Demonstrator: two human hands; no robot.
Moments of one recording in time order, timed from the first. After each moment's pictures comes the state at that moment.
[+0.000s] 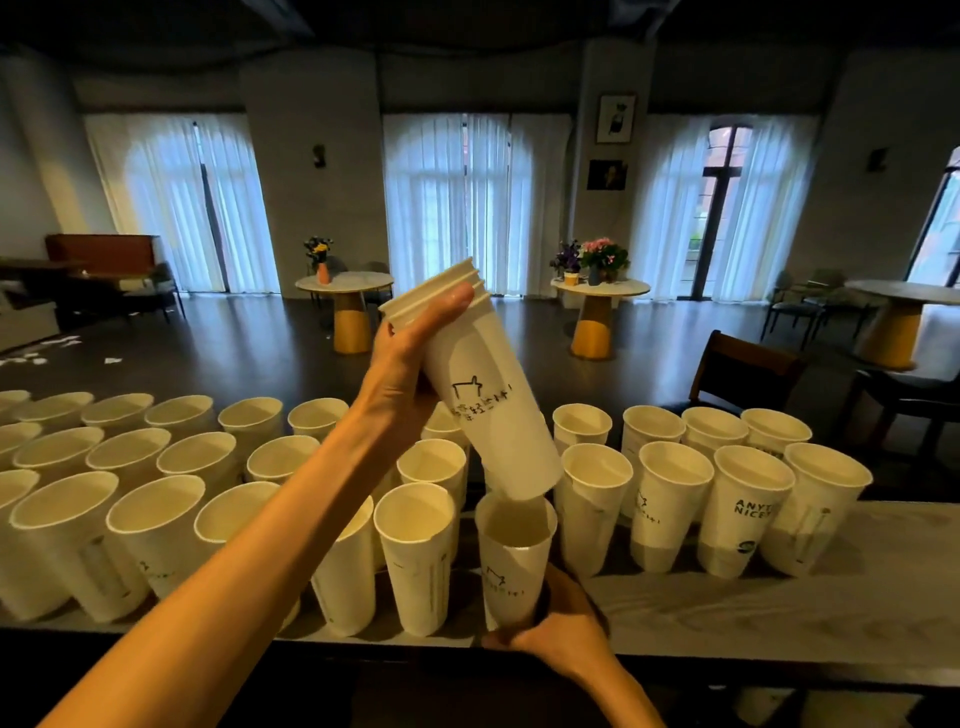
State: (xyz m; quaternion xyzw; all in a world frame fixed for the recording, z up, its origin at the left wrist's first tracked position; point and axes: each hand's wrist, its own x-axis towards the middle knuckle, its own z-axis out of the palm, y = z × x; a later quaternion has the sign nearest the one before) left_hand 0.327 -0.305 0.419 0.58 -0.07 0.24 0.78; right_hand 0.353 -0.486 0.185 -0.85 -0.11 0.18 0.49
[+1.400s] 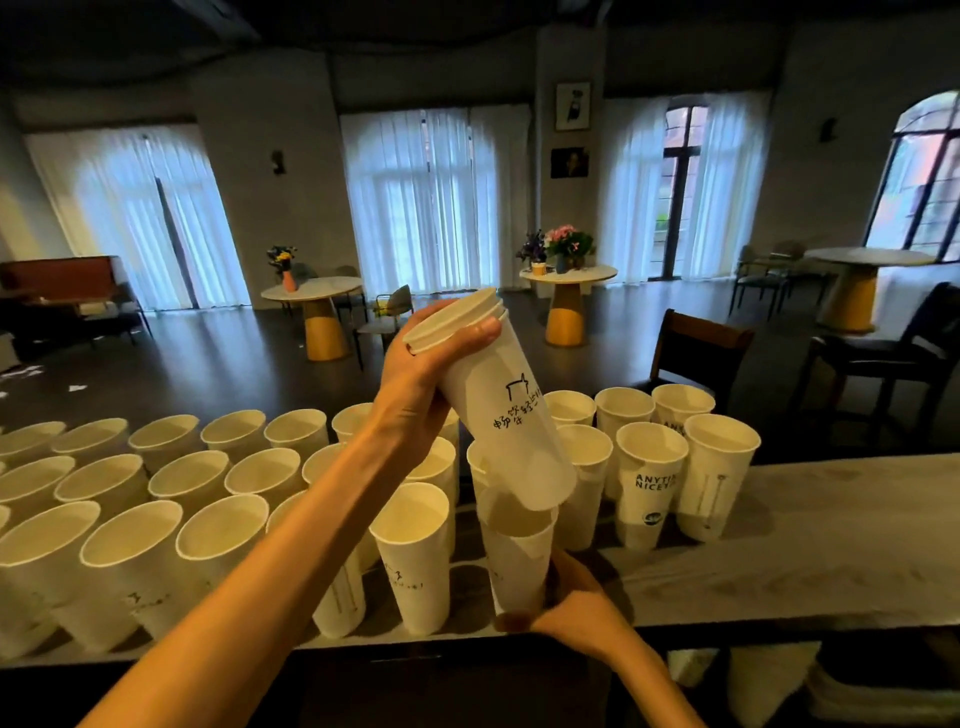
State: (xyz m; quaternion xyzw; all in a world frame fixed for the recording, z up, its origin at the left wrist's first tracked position) left_hand 0.360 -0.432 0.410 0.63 -0.06 0.21 0.75; right_hand 0.386 -0.603 0.190 -0.82 -0.14 0.19 0.52
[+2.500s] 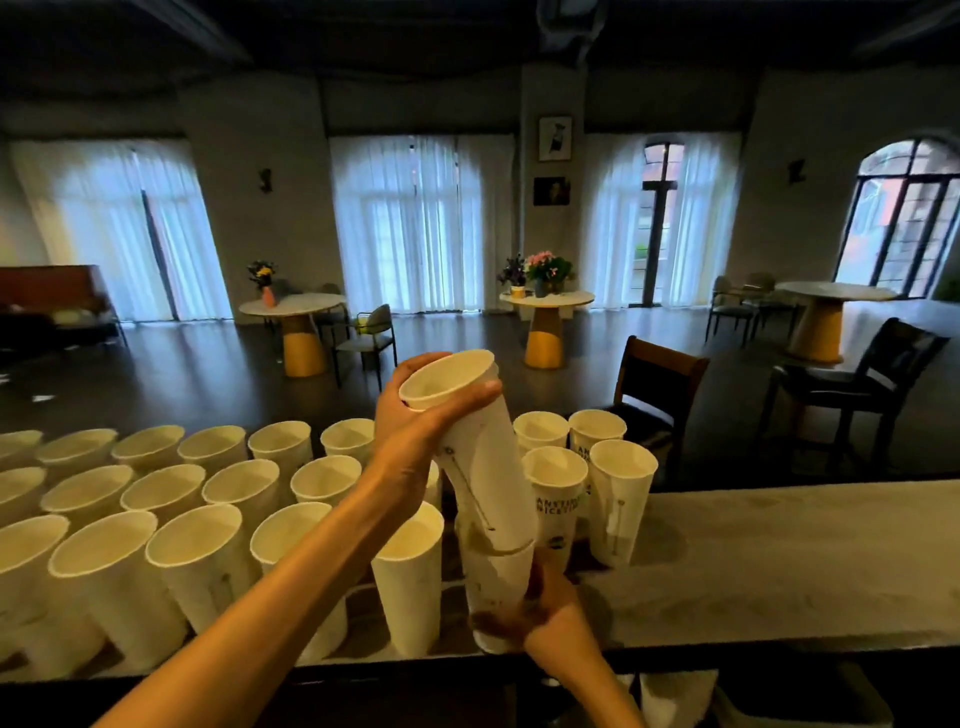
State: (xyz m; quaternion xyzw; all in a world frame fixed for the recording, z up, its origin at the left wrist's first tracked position) left_hand 0.377 -0.544 0.384 0.65 0.01 0.28 0.70; right_hand 0.407 -0.689 0.193 -0.80 -0.12 0.11 0.57
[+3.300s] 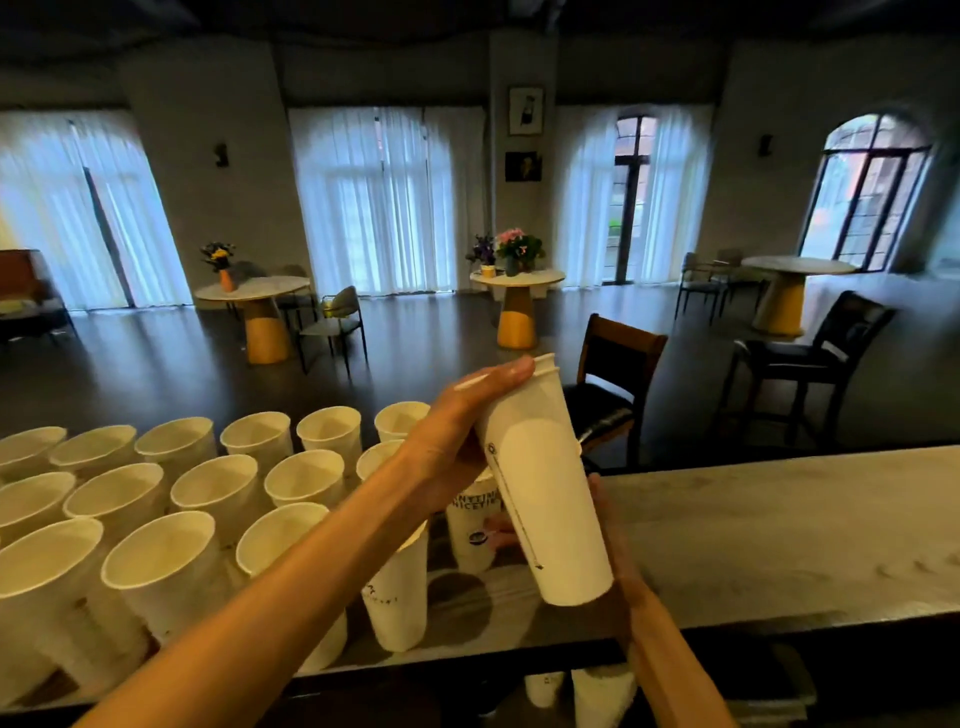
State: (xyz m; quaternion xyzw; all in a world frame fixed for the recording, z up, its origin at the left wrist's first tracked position) left_hand 0.422 -0.661 0.388 0.63 -0.03 -0.01 0.77; right_hand 0.468 -0.819 0.240 -0.53 -0.13 0.23 0.80
